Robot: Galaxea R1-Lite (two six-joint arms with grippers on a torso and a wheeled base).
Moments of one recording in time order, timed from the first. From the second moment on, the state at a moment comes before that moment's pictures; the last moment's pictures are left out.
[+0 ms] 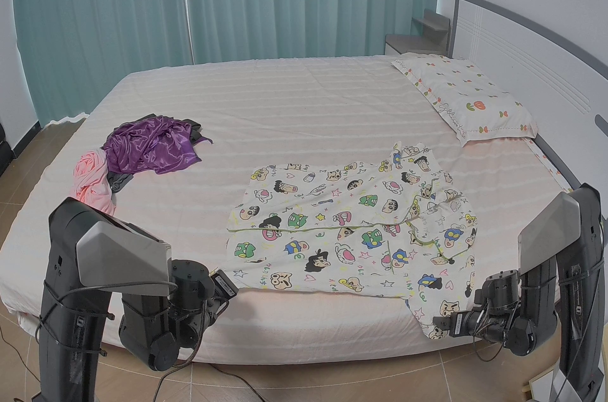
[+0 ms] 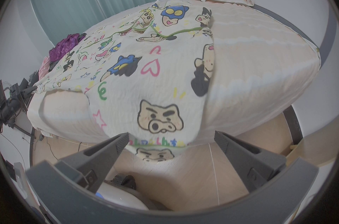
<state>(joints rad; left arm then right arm) -0.42 2.46 -0.44 -1.55 0.33 -0.84 0.18 2.52 -0.21 -1.47 -0.04 0.24</state>
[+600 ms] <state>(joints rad) -0.42 2.45 -0.44 -1.55 0.33 -0.84 0.18 2.51 -0.32 -1.30 -0.01 0.19</state>
